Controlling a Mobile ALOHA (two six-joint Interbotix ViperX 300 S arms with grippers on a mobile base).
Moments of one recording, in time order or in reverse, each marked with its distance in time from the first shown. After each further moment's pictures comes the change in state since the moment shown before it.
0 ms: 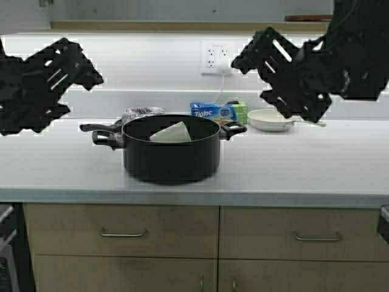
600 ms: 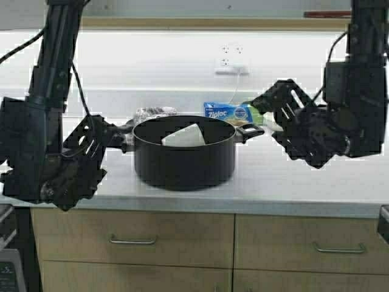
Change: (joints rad) left arm 0.057 0.747 -0.301 0.015 -0.460 -0.598; right arm -0.189 0.387 -0.077 -0.173 -0.293 0.249
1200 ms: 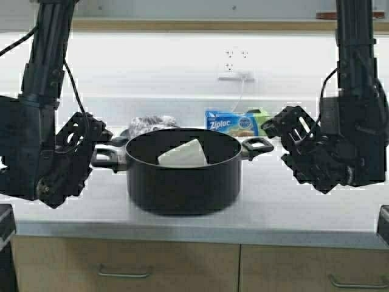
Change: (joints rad) left arm 0.061 0.006 0.000 -0.014 0.003 0.009; right arm -0.044 0.190 -0.043 0.020 -0.120 0.057
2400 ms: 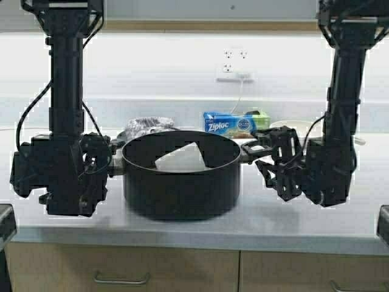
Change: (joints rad) left arm 0.195 0.209 -0.413 0.091 0.095 -0.158; right arm -0.249 0.322 -0.577 -0.373 0.084 0.310
